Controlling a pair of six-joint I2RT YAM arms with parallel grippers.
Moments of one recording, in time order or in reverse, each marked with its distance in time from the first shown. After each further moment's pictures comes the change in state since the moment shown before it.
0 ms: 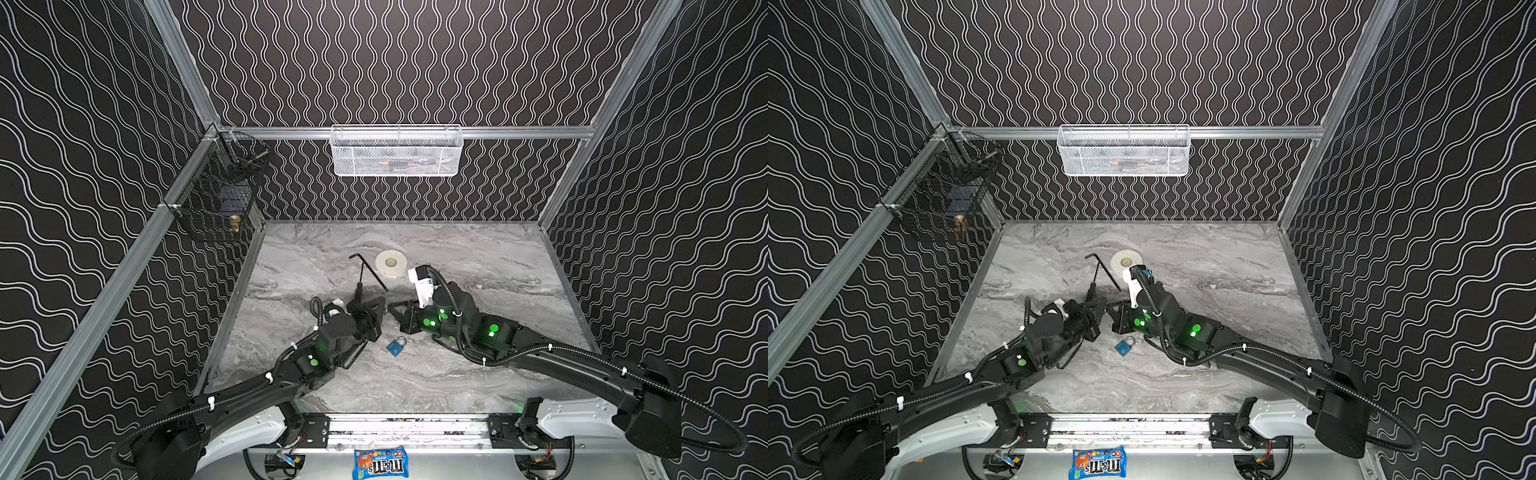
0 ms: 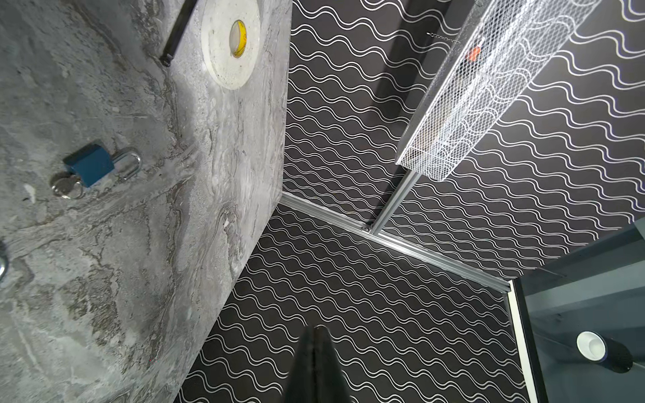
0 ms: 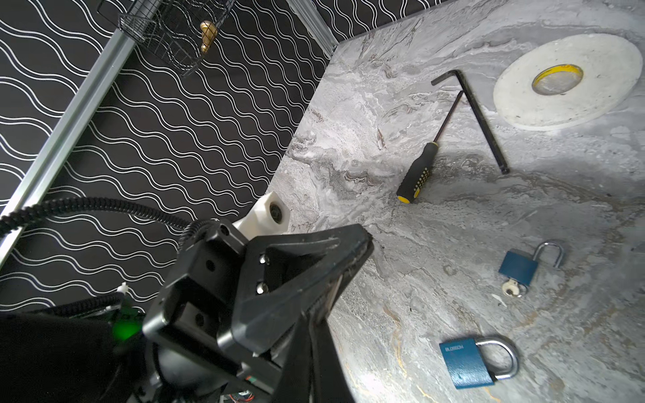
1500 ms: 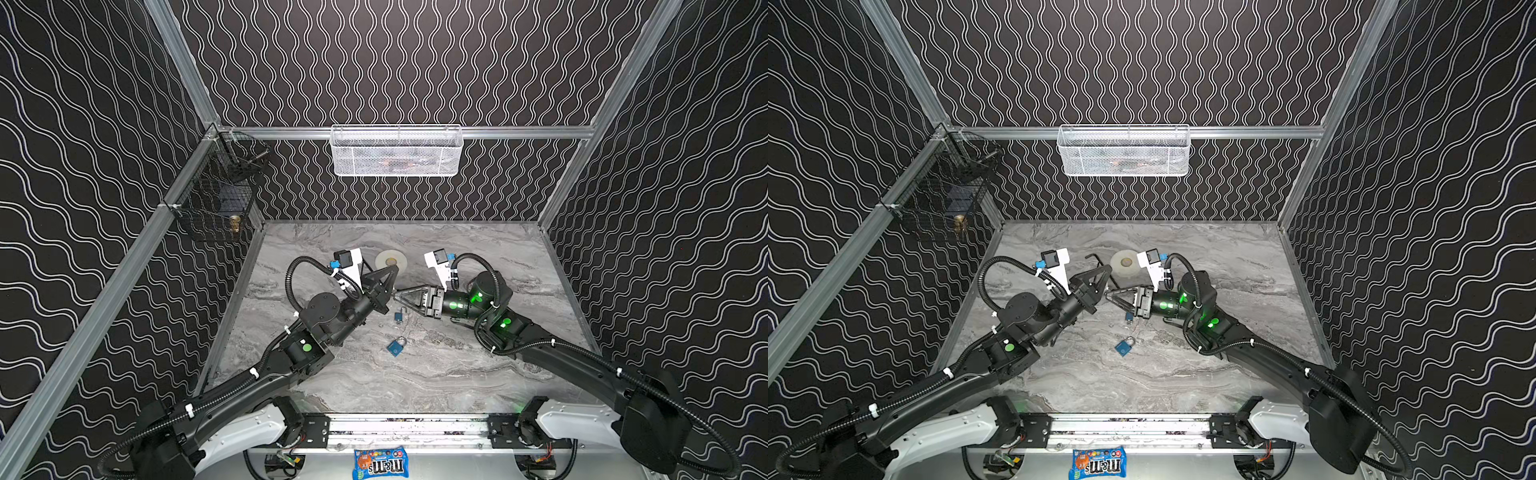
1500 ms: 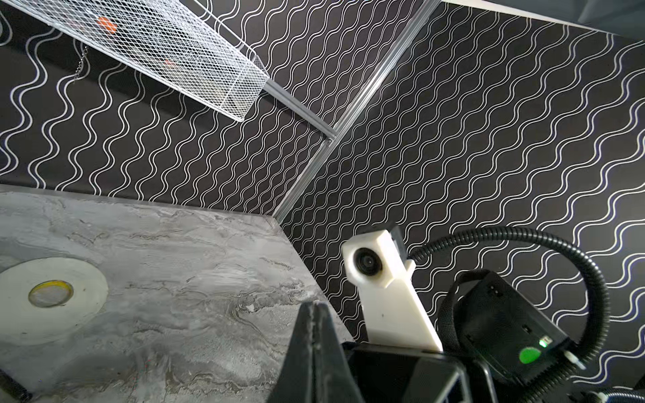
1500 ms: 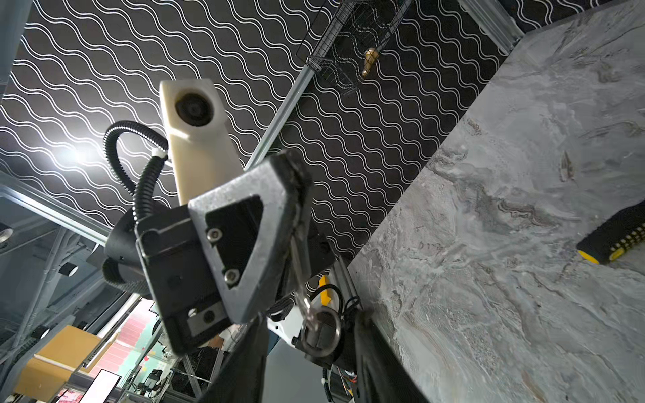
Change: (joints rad) left arm 0.032 -0.013 0.248 0.055 0.207 1.281; right arm -0.275 -0.021 -0.169 0.598 -0.693 0.189
